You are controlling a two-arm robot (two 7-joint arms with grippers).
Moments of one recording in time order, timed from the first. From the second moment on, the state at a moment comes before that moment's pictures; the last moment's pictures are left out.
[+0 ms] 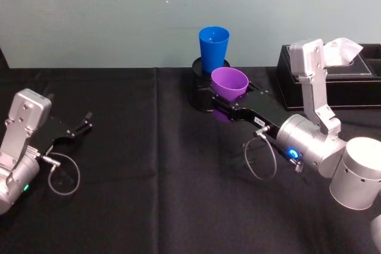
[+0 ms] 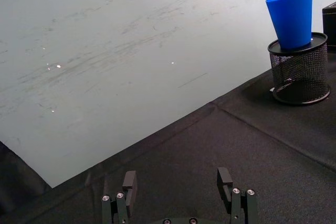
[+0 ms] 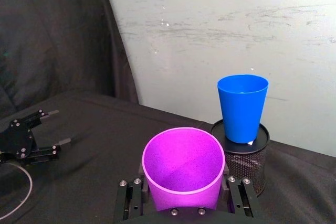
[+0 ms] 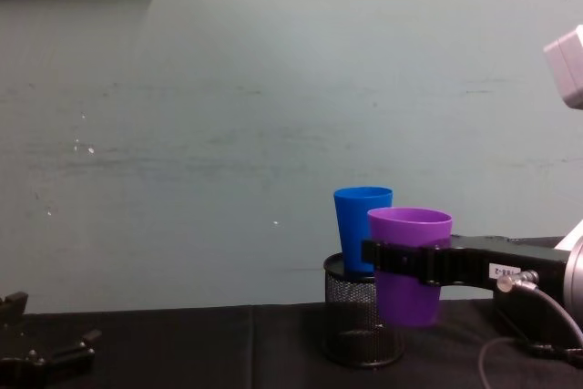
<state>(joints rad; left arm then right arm) -0.20 0.60 0.45 -1.41 -0.25 -0.12 0.03 0.27 0.30 -0.33 -1.52 0.40 0.20 0.33</state>
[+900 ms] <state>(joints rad) -0.20 0.60 0.45 -1.41 -0.25 -0.12 0.03 0.27 0.30 -0.33 -1.52 0.39 0.20 0.33</state>
